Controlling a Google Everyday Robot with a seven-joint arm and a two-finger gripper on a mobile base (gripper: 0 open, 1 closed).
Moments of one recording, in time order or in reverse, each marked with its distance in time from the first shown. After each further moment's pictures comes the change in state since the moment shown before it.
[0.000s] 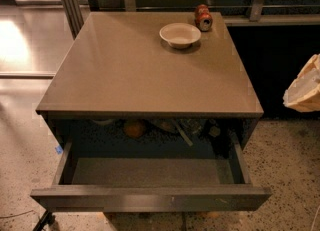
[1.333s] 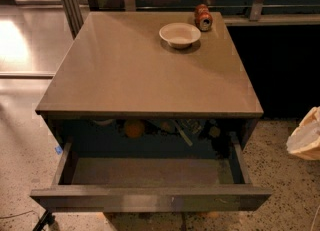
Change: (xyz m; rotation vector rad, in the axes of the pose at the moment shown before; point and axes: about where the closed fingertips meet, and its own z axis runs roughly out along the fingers) arm 0.049 0.058 0.048 -0.120 0.034 0.057
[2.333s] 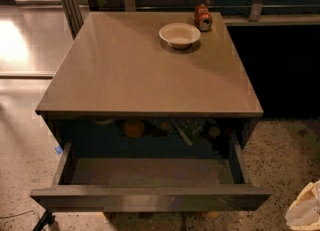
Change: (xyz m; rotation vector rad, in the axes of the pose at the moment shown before) arm 0.041 0.102 0.065 -0.196 -0.018 0.015
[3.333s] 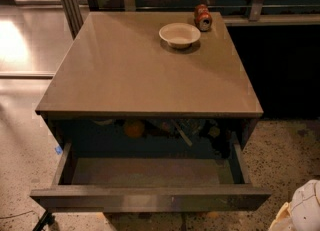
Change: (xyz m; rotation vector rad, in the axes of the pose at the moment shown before) arm 0.007 0.015 0.063 -0.098 0.009 0.004
